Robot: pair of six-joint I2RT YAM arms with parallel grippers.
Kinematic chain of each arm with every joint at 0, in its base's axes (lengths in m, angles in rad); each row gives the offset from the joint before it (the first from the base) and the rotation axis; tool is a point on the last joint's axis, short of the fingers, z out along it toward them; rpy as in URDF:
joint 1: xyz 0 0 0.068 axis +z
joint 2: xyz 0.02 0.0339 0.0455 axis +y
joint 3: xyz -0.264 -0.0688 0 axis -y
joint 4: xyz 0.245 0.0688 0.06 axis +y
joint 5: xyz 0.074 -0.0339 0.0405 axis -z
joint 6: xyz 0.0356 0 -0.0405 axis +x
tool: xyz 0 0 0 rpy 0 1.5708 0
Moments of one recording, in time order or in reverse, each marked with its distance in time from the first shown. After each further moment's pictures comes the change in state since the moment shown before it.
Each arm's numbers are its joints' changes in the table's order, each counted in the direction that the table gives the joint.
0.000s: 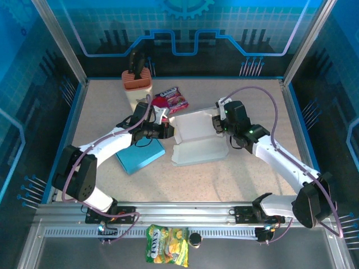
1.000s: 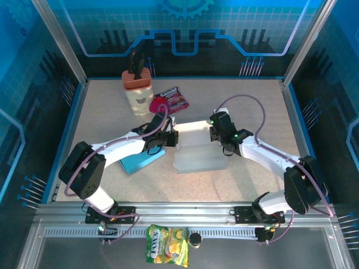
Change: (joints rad) left arm -0.201 0.079 0.000 0.045 -0.478 -0.112; right arm 0.088 0.146 -0.095 -0.049 0.269 0.189
